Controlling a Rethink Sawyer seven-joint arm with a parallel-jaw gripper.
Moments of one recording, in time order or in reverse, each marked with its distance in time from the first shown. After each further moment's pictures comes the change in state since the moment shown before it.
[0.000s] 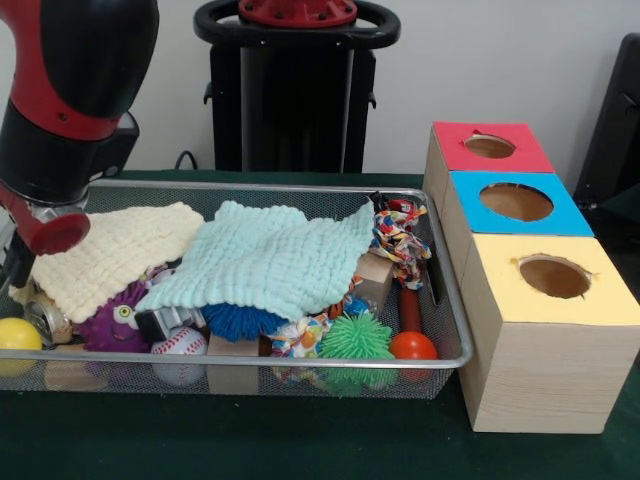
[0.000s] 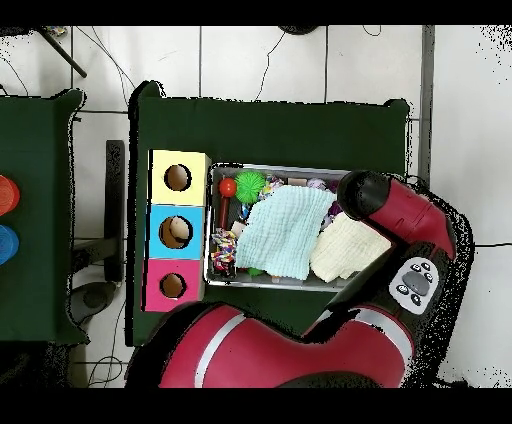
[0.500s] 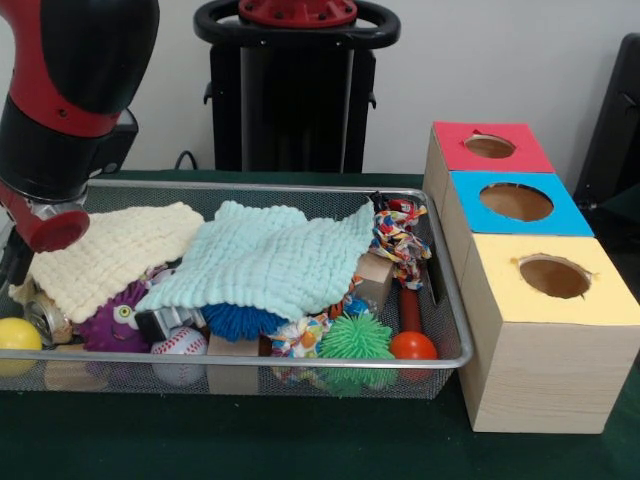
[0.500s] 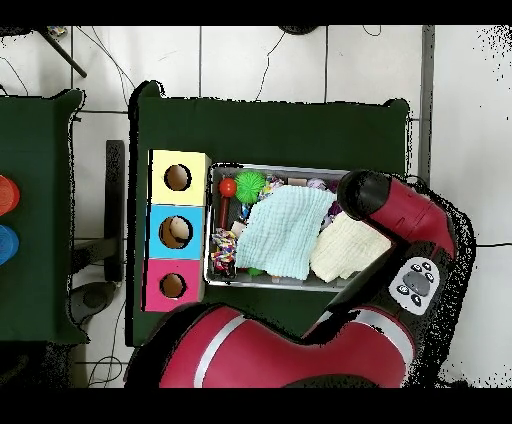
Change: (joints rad) arm 0.000 -0.007 0.001 -0.004 -0.014 0.003 -0.017
